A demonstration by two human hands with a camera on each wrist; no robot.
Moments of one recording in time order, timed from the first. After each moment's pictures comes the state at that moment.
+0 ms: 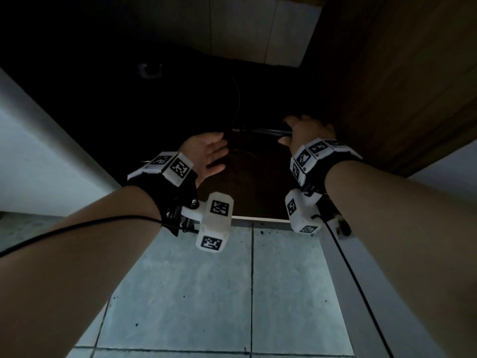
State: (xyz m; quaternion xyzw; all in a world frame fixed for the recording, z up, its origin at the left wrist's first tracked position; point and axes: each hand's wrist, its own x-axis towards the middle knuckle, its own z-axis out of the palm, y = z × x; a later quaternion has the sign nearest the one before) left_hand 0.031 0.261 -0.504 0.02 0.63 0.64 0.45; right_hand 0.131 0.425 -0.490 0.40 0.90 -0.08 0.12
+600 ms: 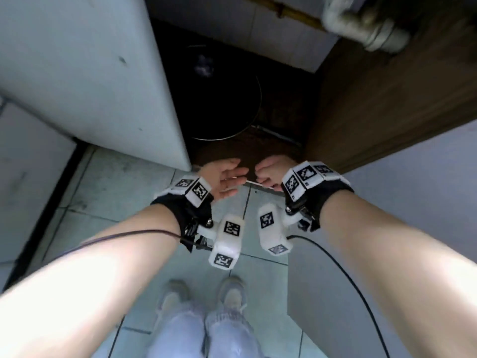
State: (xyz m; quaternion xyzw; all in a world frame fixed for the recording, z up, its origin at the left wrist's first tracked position) left_hand 0.112 0.147 -0.310 -0.12 0.59 0.57 0.56; right_hand 0.170 0.277 -0.285 0.41 0.74 -0.45 0.28
